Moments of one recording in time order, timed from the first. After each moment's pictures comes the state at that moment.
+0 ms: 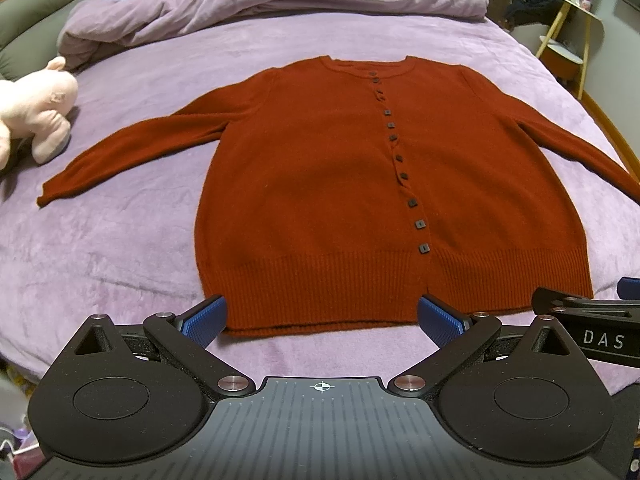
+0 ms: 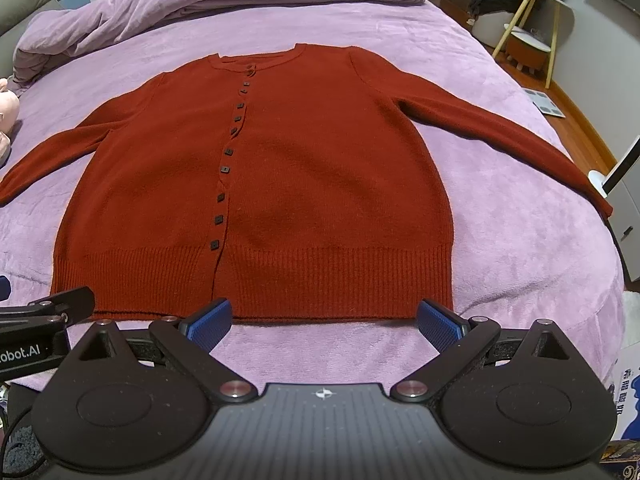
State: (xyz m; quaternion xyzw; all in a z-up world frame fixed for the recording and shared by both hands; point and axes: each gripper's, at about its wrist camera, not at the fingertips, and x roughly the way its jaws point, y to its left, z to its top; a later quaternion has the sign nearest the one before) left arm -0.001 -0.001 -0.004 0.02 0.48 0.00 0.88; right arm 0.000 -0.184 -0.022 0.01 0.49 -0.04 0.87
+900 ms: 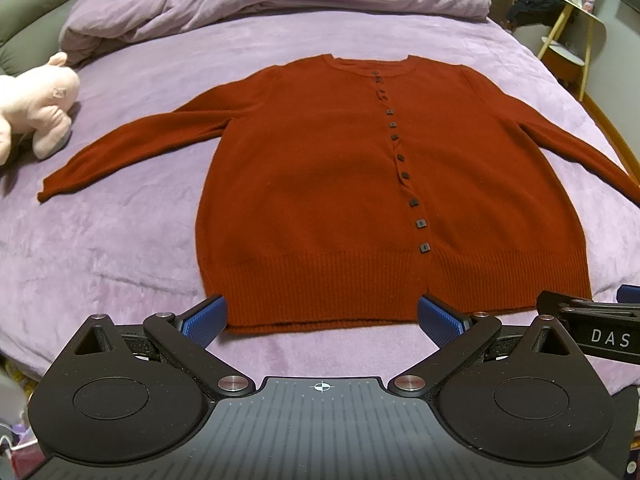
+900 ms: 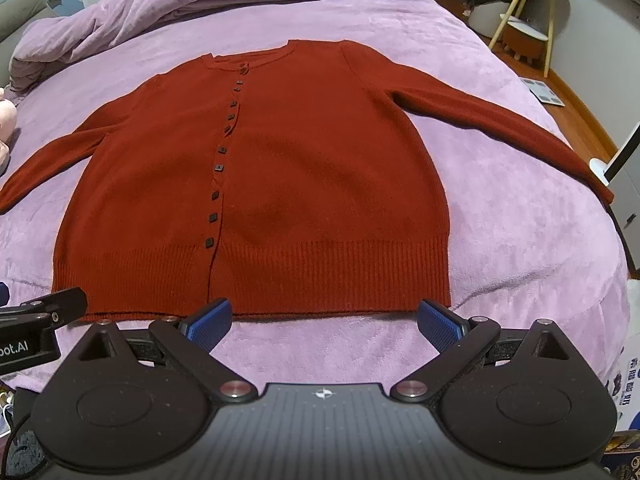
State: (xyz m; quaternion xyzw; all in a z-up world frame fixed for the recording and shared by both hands) left arm -0.002 0.000 -0.002 0.02 0.48 0.00 0.88; right arm -0.001 -0.193 -0.025 0.03 0.50 -0.04 0.87
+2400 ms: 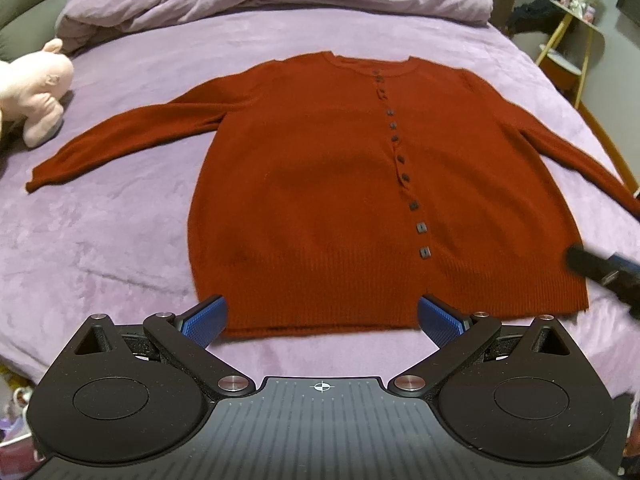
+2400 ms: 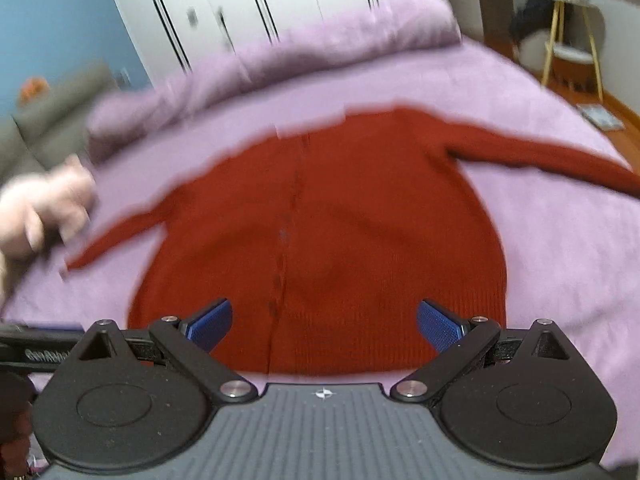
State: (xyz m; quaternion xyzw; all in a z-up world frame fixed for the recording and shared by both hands) left arm 0.008 0.014 -0.012 -0.02 0.48 -0.01 0.88; right arm -0.016 -0.246 -0.028 0.14 0.32 0.08 0.93
